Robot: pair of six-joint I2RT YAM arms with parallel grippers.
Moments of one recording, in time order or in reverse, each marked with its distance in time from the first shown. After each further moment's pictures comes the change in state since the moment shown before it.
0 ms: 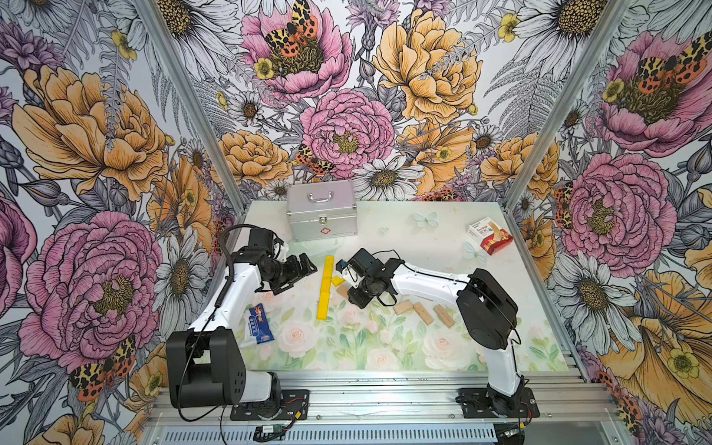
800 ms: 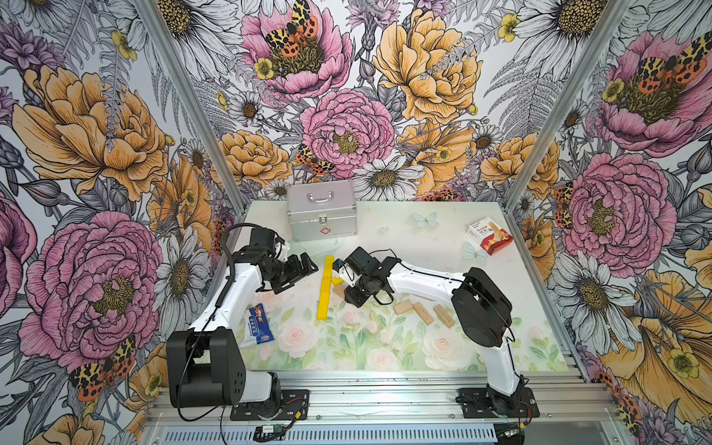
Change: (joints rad) left arm -0.005 0.000 0.000 0.014 -0.003 0.000; right arm 0.000 0.044 0.049 -0.002 -0.037 0.001
